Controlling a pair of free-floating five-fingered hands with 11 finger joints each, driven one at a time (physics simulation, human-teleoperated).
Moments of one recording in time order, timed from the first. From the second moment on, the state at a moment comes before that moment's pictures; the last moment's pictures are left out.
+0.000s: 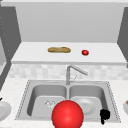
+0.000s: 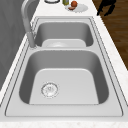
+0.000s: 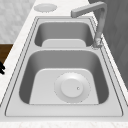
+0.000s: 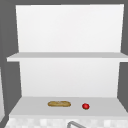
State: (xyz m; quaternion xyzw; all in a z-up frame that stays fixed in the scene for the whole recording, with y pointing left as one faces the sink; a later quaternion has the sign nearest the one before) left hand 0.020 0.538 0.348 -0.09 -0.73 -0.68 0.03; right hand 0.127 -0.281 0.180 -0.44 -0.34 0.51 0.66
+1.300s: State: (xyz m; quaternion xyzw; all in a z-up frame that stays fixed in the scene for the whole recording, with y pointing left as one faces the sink) left hand 0.022 0.564 0.479 -0.09 -0.71 -0.69 0.04; right hand 0.127 -0.281 0.180 -0.44 -0.34 0.51 0.66
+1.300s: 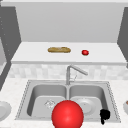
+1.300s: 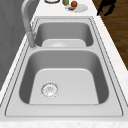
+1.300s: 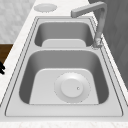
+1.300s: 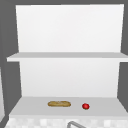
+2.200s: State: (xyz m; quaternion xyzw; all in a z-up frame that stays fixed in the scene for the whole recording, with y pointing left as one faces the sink) left hand 0.011 0.528 0.587 -0.09 -0.71 -0.70 0.05; right hand 0.127 -0.281 0.180 -0.44 -0.34 0.51 0.66
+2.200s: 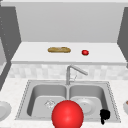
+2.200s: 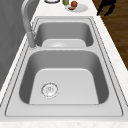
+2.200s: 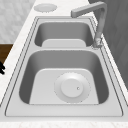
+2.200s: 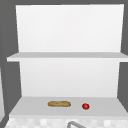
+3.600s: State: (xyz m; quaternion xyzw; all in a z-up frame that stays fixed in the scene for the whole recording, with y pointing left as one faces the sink) left hand -0.018 0.428 0.637 0.01 -0.69 -0.72 0.07; right hand 0.127 -0.281 0.180 -0.44 -0.34 0.51 0.66
